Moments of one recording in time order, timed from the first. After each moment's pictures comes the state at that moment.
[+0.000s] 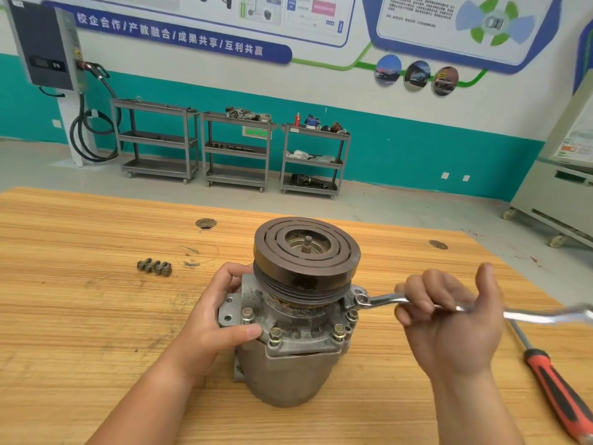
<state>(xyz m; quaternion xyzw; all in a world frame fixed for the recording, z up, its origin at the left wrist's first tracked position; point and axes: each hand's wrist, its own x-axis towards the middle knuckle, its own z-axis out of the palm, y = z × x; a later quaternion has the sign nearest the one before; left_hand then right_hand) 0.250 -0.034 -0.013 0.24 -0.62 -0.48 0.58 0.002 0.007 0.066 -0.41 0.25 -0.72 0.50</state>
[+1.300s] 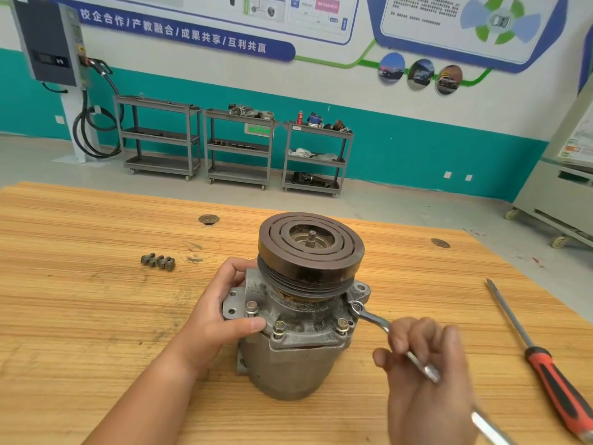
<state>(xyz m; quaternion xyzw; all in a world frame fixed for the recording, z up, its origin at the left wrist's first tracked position) 0.250 -0.032 -0.013 0.25 -0.61 -0.48 0.57 0.035 0.045 0.031 -0.42 0.38 -0.71 0.41</state>
